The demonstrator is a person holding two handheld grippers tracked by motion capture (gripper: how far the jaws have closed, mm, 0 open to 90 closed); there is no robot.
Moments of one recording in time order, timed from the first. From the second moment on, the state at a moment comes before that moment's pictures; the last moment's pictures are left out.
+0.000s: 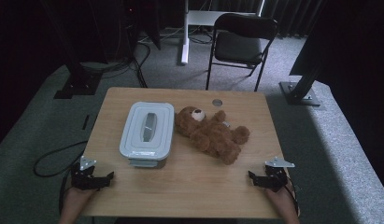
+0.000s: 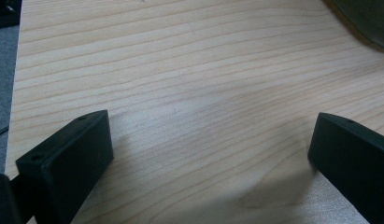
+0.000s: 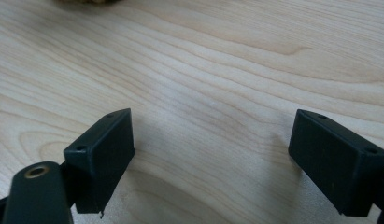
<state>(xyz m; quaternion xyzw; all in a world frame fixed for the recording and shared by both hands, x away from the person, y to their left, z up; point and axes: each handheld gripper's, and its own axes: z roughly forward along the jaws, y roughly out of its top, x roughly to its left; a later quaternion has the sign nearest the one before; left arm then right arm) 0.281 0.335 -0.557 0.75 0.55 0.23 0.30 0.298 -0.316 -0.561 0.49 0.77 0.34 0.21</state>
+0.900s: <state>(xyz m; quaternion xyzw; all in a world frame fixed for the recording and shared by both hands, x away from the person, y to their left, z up) 0.281 0.335 -0.557 0.75 0.55 0.23 0.30 0.308 -0.317 -0.526 0.49 0.75 0.41 0.16</state>
